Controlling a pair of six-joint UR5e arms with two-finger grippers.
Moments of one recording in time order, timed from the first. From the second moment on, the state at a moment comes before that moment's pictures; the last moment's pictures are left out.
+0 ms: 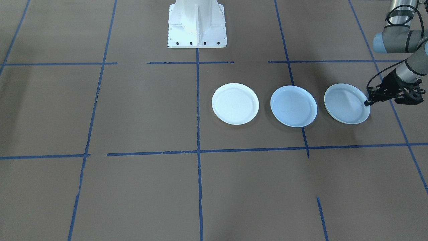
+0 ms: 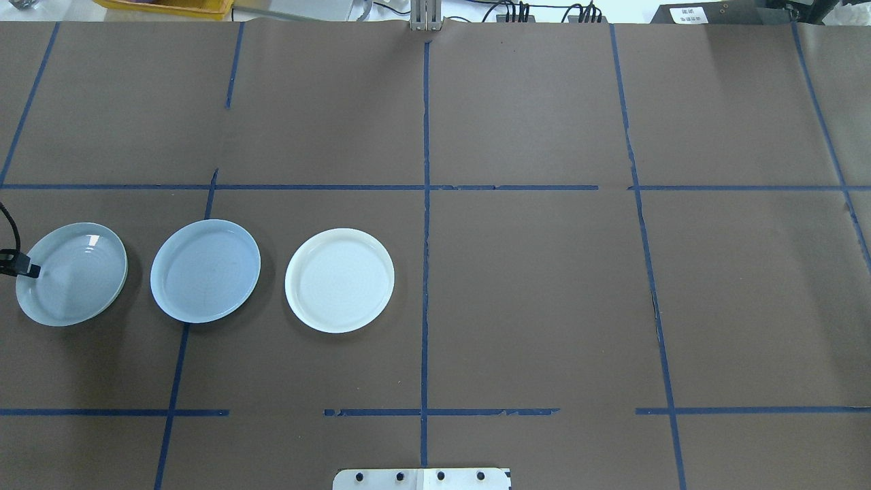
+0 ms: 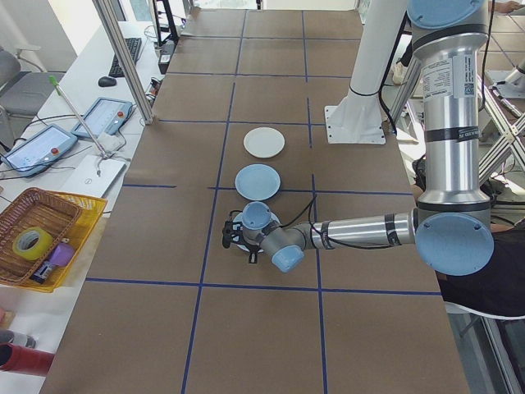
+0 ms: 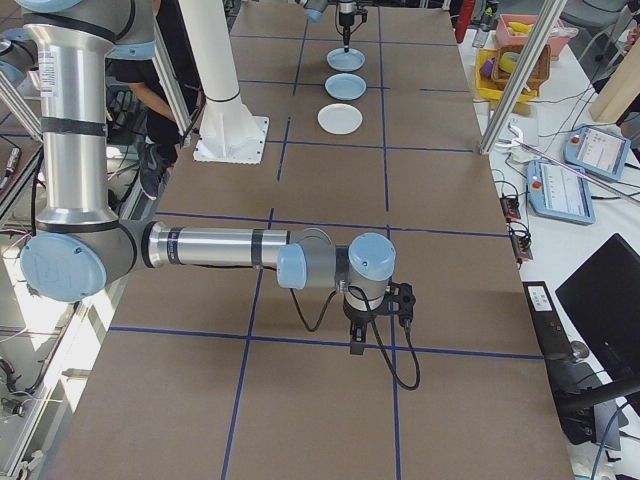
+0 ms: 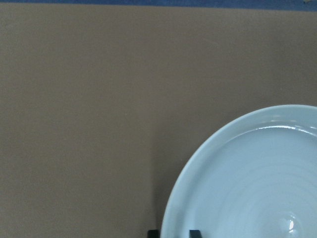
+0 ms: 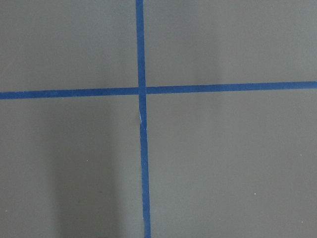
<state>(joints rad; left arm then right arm) -1.04 -1.45 -1.43 -2.49 -2.26 -0.78 1.54 -1.61 1.62 -1.56 2.30 0.09</state>
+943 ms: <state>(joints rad) -1.06 -1.43 -1.48 -2.49 -2.31 -0.75 1.54 -1.61 1.62 -1.56 2.30 0.09</state>
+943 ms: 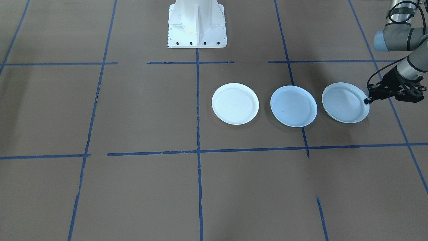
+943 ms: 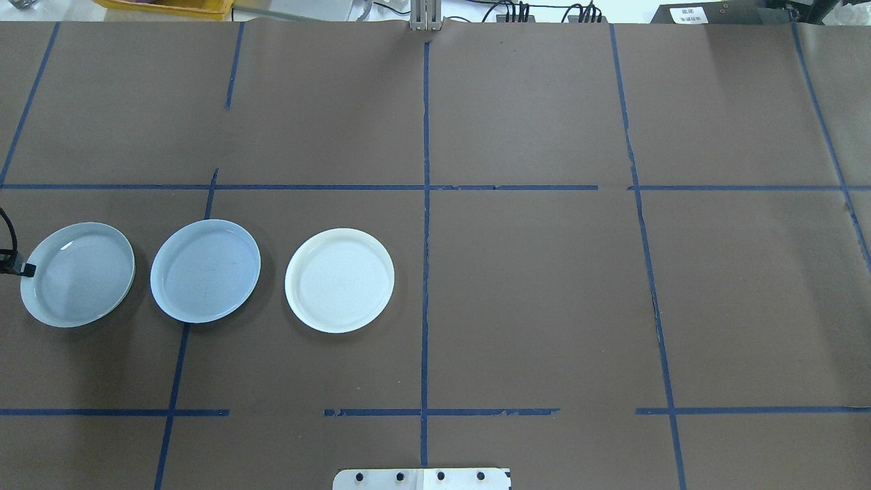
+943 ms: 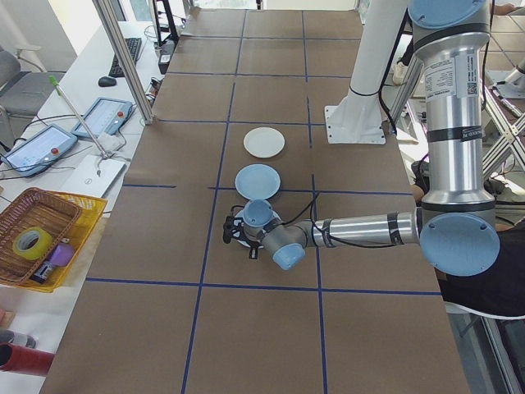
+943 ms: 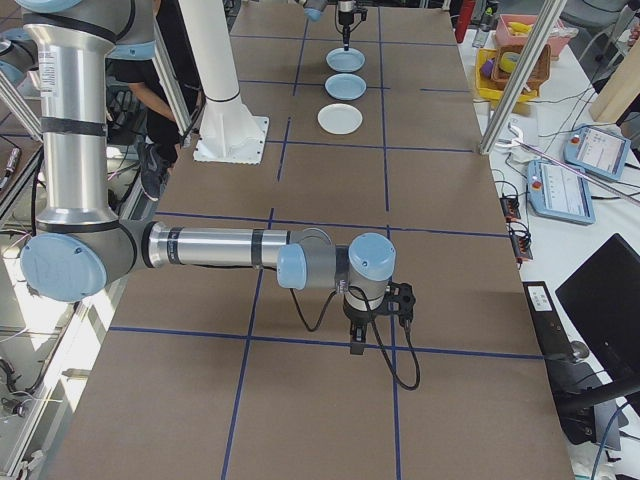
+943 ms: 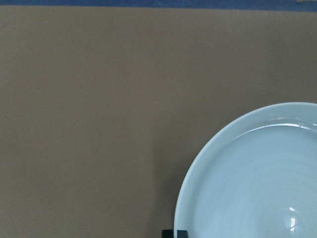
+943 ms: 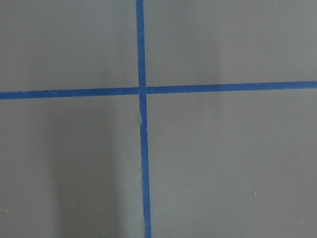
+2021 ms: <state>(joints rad) -1.15 -1.43 -1.59 -2.47 -2.44 -0.85 1.54 -1.61 1.62 -1.56 2.30 0.09</state>
